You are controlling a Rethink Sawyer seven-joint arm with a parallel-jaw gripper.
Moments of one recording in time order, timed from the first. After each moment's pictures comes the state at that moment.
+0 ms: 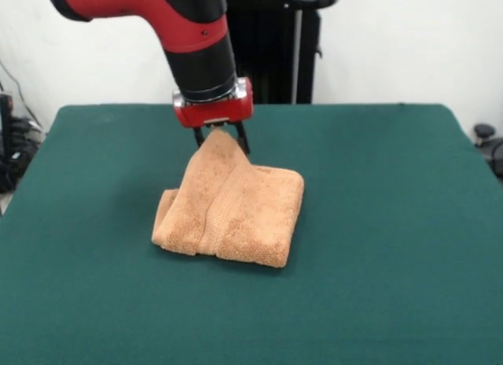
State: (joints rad) arm -0.66 -0.59 0.33 1.83 -0.28 0.55 1.57
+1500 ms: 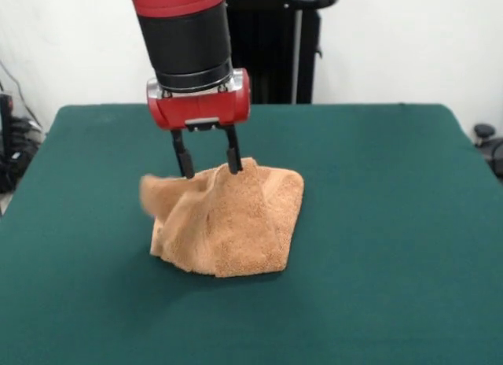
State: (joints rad) arm -0.55 -0.64 0.33 1.55 -0.20 0.70 1.57
